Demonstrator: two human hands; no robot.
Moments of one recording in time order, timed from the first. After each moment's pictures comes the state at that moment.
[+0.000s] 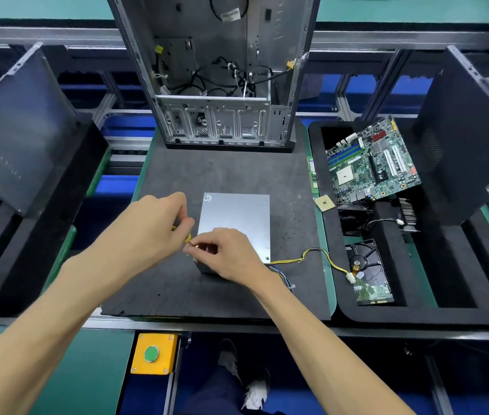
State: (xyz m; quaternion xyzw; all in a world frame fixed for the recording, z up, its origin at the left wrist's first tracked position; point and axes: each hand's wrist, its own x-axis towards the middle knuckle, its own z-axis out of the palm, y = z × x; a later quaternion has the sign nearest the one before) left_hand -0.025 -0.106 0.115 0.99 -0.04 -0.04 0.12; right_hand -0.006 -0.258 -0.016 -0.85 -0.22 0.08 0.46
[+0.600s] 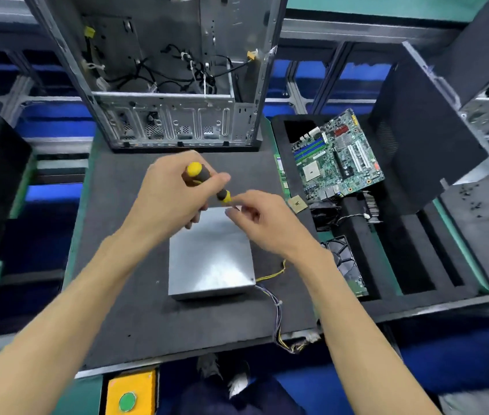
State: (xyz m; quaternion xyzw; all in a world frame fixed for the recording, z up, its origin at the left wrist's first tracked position) left_hand 0.072 -0.155 0.103 0.84 -0.09 -0.03 0.53; right_hand 0.056 -0.343 0.038 -0.91 -0.14 -0.01 0.39
